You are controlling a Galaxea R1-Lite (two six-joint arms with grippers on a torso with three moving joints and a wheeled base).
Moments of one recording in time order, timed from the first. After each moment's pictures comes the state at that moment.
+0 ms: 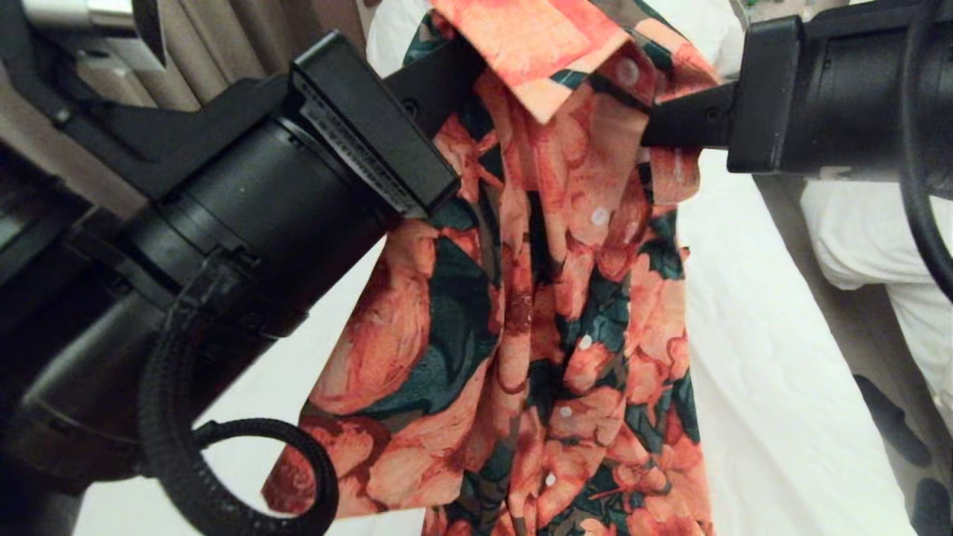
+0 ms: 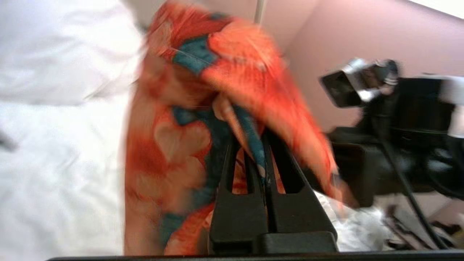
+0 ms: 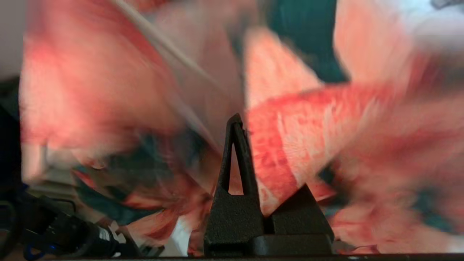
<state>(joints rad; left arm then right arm) -1.01 1.46 -0.83 -1.17 0.13 -0.19 0.77 1.49 -1.57 0.16 0.08 0.19</state>
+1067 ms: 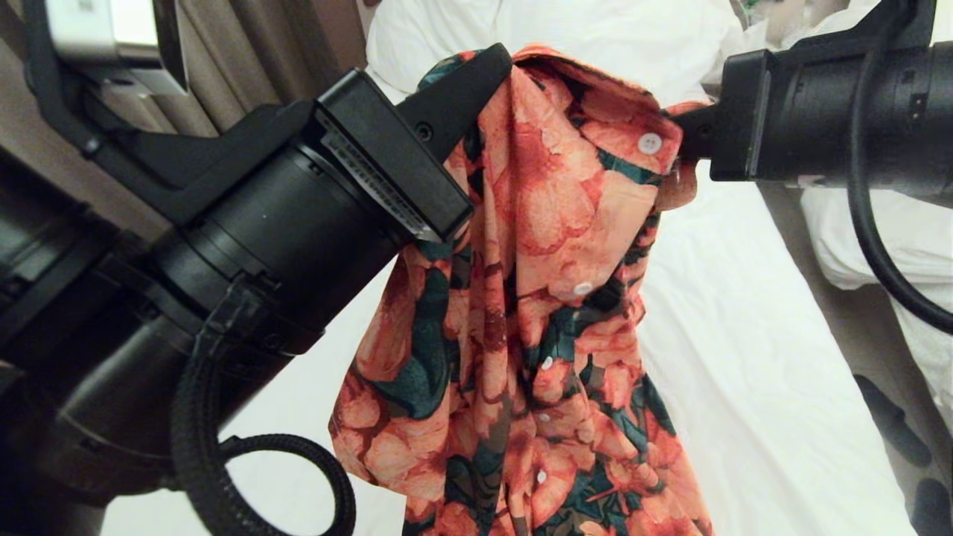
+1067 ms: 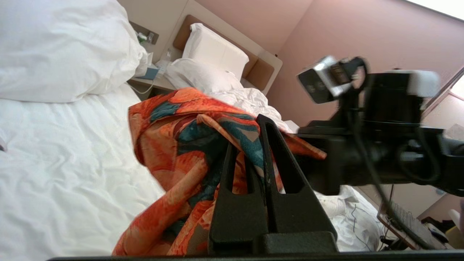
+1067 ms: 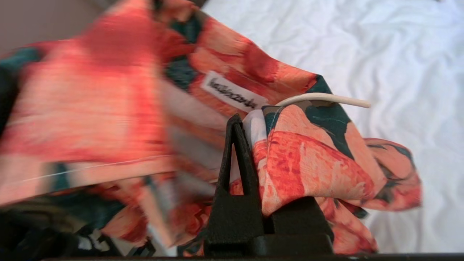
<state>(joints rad) -1.02 1.48 -0.81 -1.22 0.12 -0.20 0.71 1.52 -1.56 0.16 0.08 0.19</state>
